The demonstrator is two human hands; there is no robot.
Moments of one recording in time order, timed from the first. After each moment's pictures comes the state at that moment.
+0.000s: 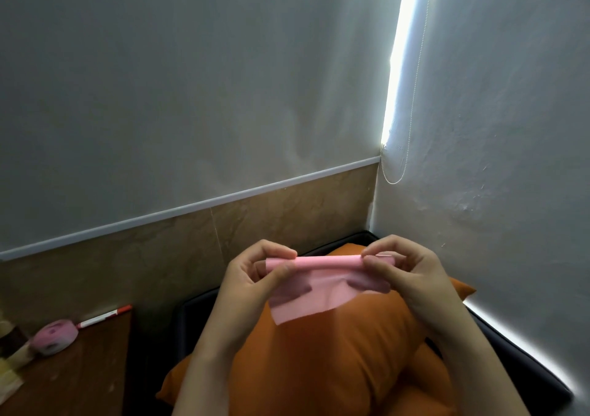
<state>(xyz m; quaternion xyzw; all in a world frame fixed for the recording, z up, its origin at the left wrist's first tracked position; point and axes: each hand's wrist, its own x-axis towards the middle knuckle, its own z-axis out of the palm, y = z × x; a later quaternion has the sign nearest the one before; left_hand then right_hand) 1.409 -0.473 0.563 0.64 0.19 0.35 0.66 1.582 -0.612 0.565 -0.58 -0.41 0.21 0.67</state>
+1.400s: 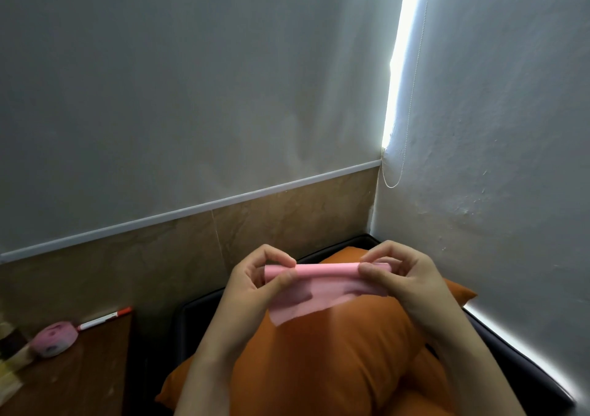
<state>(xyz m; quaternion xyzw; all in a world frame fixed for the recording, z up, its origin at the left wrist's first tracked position) 1.408 -0.470 0.559 0.64 0.18 0.33 0.67 1.583 -0.610 0.562 -0.61 -0.41 0.22 0.64</state>
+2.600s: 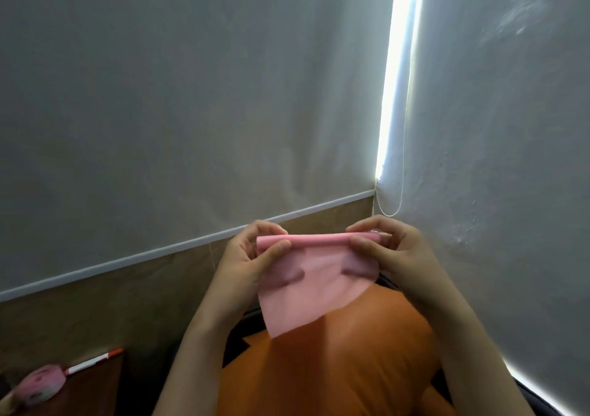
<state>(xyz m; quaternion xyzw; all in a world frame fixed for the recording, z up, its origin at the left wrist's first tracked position) 1.434 -0.441 0.613 0.67 0.14 0.37 0.63 1.602 -0.588 0.622 -0.57 -0.45 0.19 0.66</state>
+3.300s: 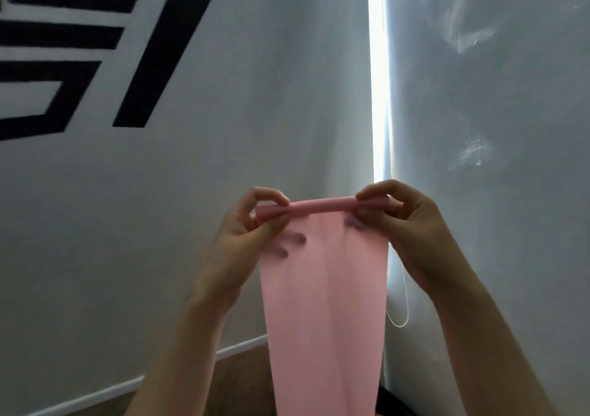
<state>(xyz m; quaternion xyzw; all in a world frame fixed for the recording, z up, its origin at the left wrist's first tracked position) 1.459 -0.431 0.796 0.69 -0.07 0.49 0.53 1.614 -0.573 0.800 -0.41 -0.55 0.03 0.73</state>
